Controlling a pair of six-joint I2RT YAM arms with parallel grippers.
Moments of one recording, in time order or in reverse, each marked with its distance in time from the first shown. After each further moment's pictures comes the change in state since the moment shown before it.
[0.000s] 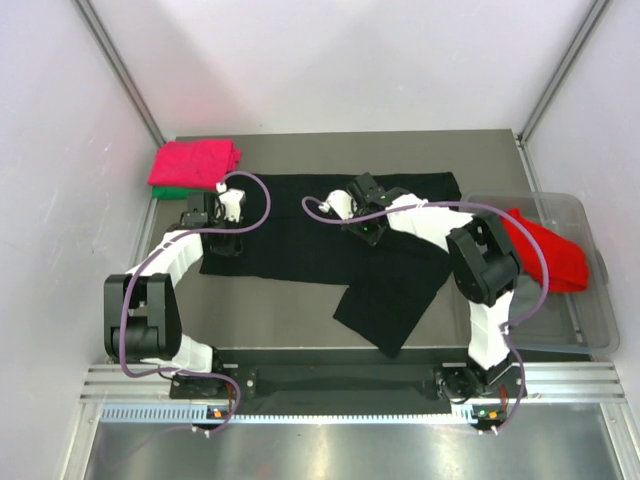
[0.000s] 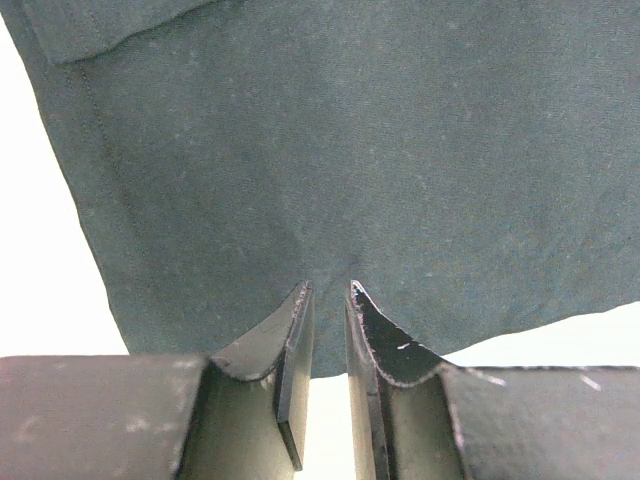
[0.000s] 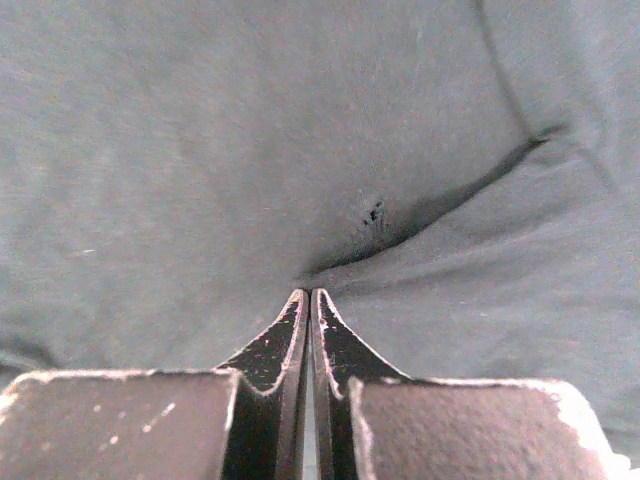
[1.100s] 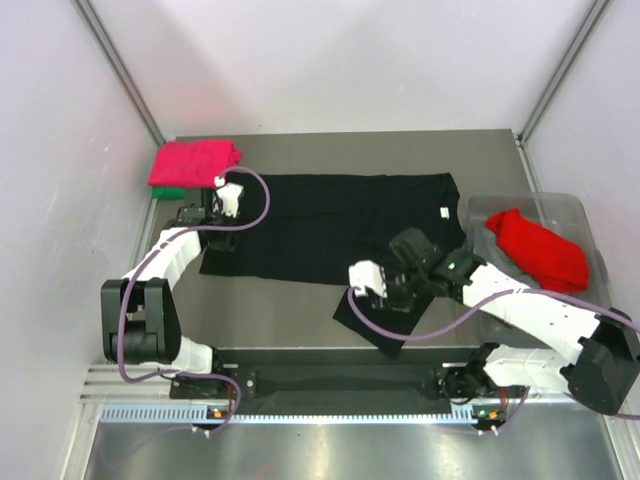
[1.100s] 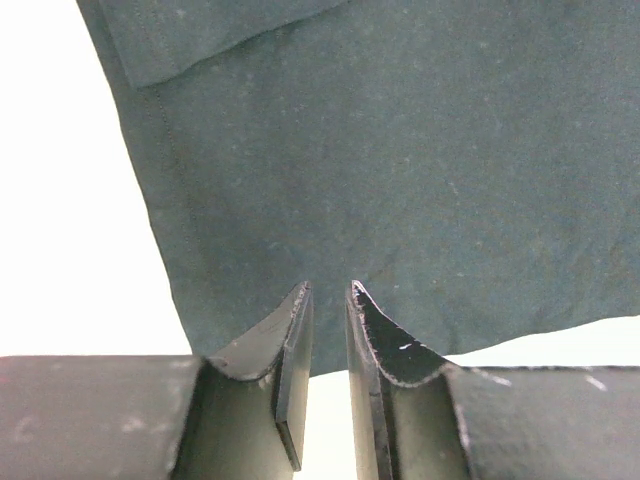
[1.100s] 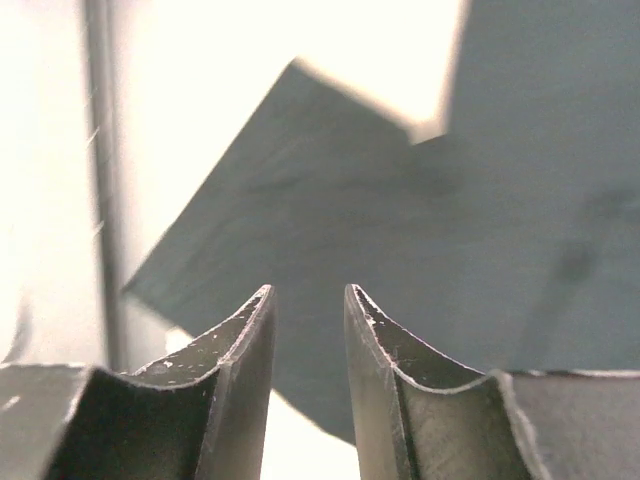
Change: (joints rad) left arm 0.000 -0.023 0.043 -0.035 -0.063 0.056; right arm 0.185 -0.835 -0.549 -0.121 -0.352 -0.255
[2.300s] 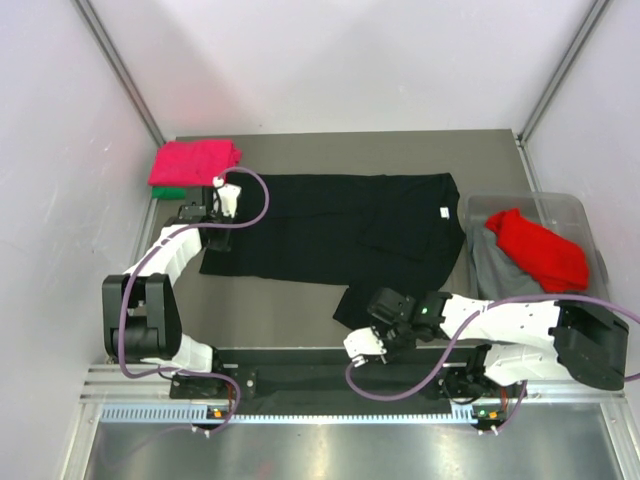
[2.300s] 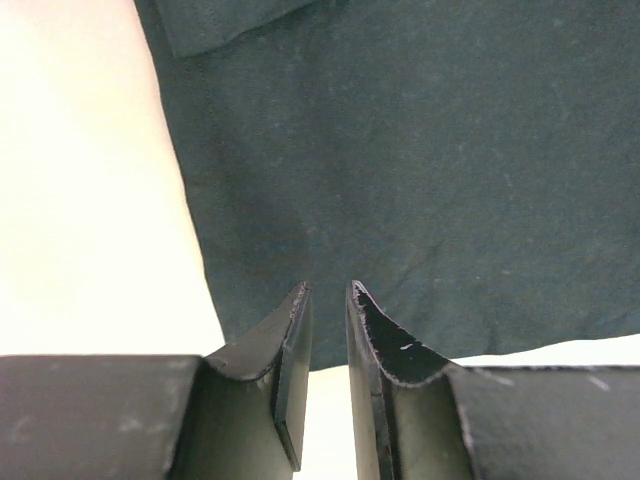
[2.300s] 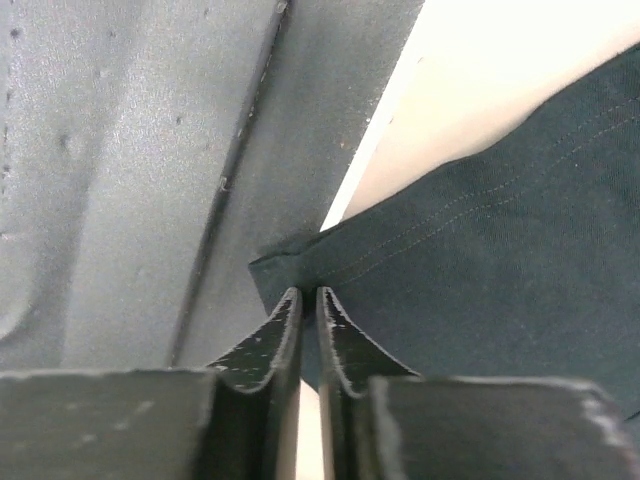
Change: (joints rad) left arm 0.000 0.025 0.023 -0.030 -0.095 0.005; right arm 0.334 0.084 -0.308 0.107 0.177 -0.081
